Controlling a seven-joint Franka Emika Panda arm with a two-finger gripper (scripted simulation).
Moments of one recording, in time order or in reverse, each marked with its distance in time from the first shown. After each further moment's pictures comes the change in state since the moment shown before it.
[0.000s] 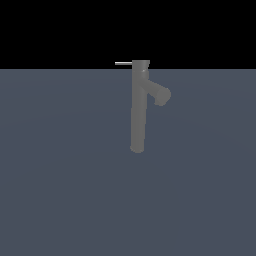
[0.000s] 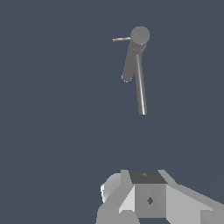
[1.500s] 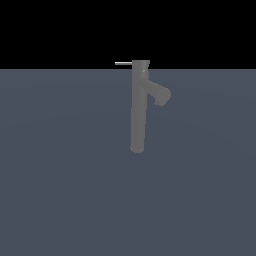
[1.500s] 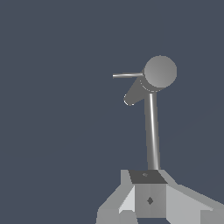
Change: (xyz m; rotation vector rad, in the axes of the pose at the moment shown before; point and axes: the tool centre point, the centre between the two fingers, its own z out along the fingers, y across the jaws) arm 0.136 0.003 0.115 -0.007 -0.026 -0.043
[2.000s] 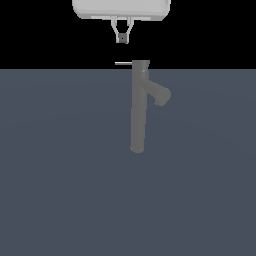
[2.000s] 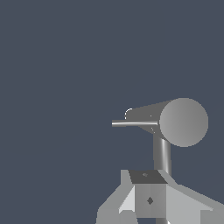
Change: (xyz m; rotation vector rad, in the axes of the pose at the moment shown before) arm 0.070 0.002 0.056 -0.003 -0.013 -0.022
